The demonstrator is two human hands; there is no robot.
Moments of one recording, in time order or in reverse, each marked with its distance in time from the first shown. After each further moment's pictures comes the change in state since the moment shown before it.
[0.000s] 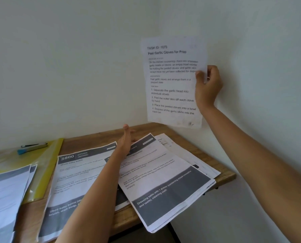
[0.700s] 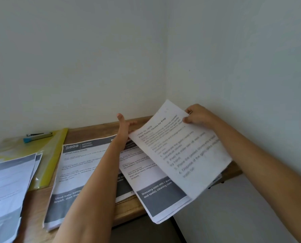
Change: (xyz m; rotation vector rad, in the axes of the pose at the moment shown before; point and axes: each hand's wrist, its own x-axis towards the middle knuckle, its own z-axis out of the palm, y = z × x) left_hand 0.007 0.004 -0.015 -0.262 -0.019 -0.081; right_hand -0.056 0.028 -0.018 -0.598 -1.148 0.472
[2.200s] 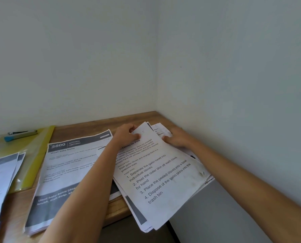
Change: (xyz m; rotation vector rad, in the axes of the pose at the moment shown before) left_hand 0.002 -0.012 0.014 0.820 -0.089 0.249; right_hand -0.004 0.039 0.082 -0.242 -0.105 -0.060
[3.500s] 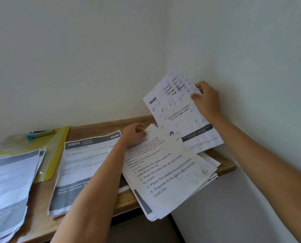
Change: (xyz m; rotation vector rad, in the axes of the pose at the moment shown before) left_hand -0.006 0.003 -0.007 -0.074 0.051 -0.042; right_hand -0.013 -0.009 -0.110 0.327 0.826 -0.281
